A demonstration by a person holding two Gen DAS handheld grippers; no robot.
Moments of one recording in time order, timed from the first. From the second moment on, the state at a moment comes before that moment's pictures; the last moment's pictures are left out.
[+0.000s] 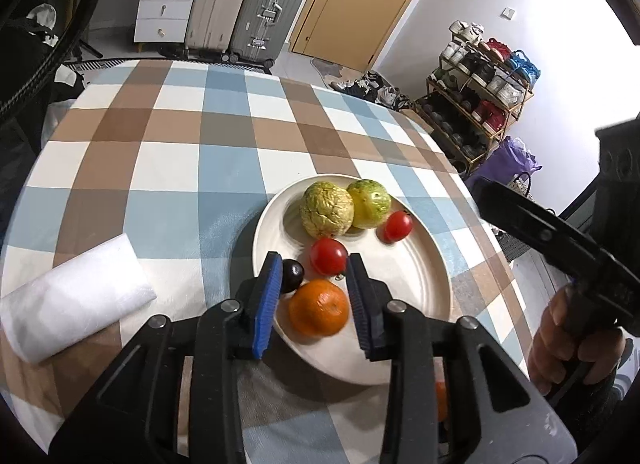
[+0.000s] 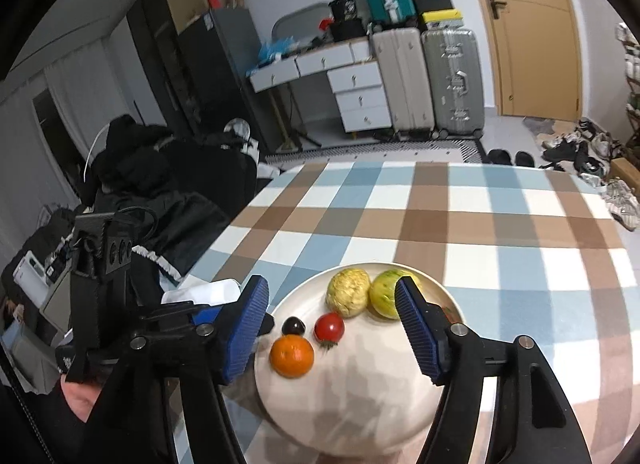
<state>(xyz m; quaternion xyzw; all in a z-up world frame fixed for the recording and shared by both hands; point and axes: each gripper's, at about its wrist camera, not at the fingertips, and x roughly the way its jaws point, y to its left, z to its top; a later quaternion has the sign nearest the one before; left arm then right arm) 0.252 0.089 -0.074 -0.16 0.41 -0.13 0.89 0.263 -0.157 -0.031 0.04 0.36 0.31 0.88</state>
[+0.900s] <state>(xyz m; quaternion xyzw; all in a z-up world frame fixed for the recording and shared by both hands) 0.115 0.024 -0.033 -0.10 0.37 -0.14 0.91 0.107 -0.217 -0.026 0.05 0.28 0.26 0.92</state>
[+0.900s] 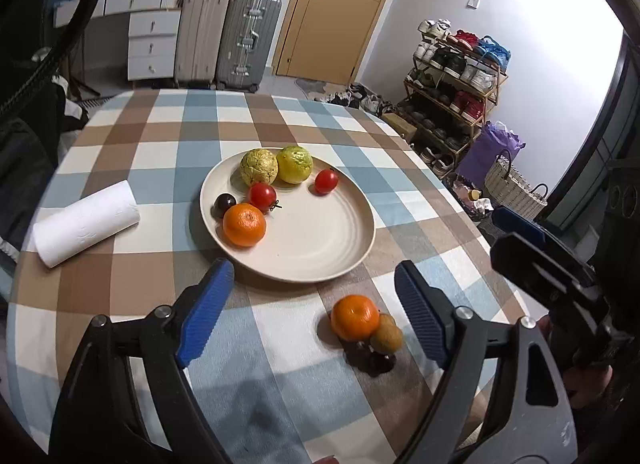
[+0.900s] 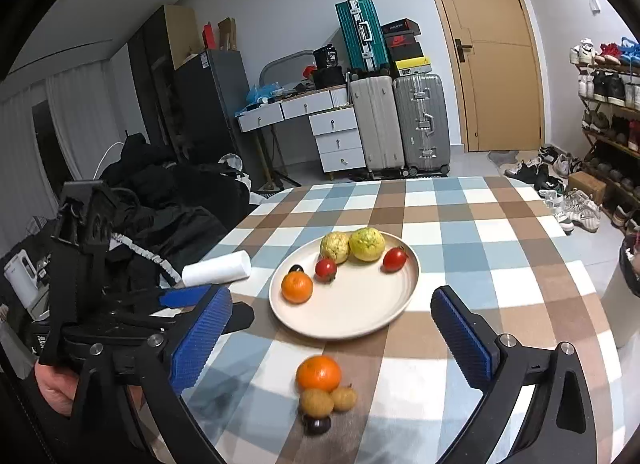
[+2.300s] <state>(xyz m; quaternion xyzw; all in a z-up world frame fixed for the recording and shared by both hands) 0.067 0.040 -0.096 -0.09 0.38 -0.06 0.92 0.088 -0.192 -0.131 0.08 0.41 0.30 0.86</state>
